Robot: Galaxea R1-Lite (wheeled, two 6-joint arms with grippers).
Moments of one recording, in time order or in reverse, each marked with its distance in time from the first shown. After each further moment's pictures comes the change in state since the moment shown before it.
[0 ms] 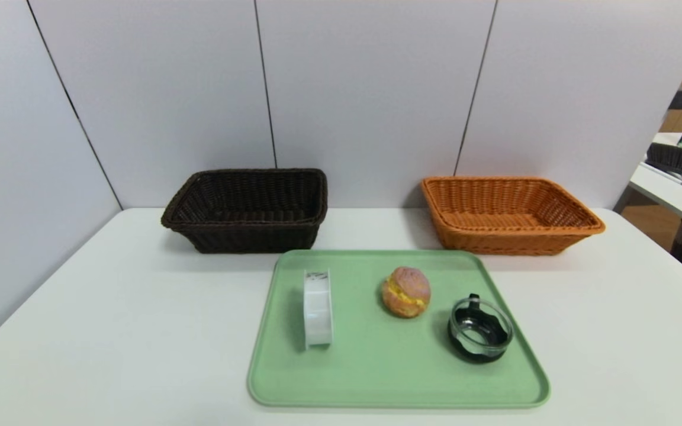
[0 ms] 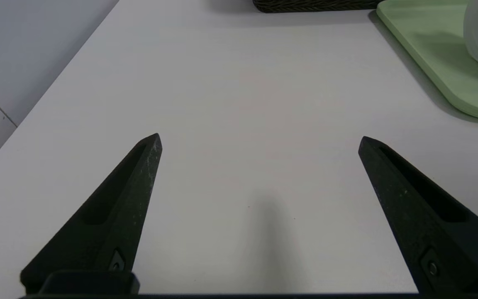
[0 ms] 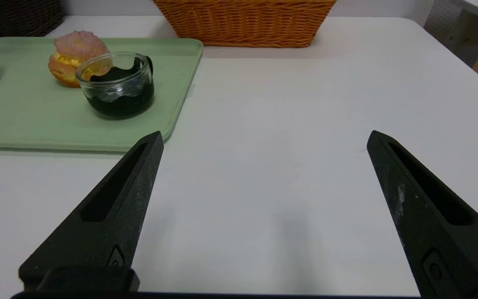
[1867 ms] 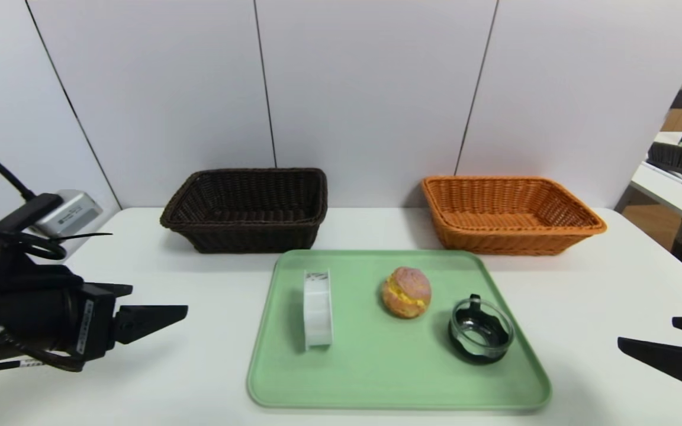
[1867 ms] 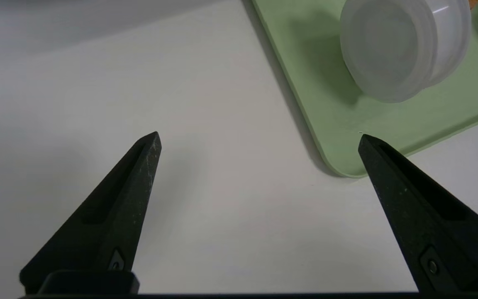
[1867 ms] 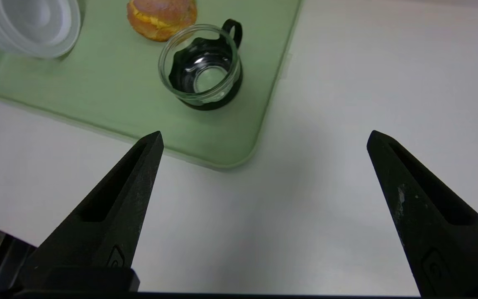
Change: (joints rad) left arm -0.225 1.219 -0.727 0.067 -0.248 -0.013; right arm 0.079 0.974 -0.624 0.236 0.253 -0.009
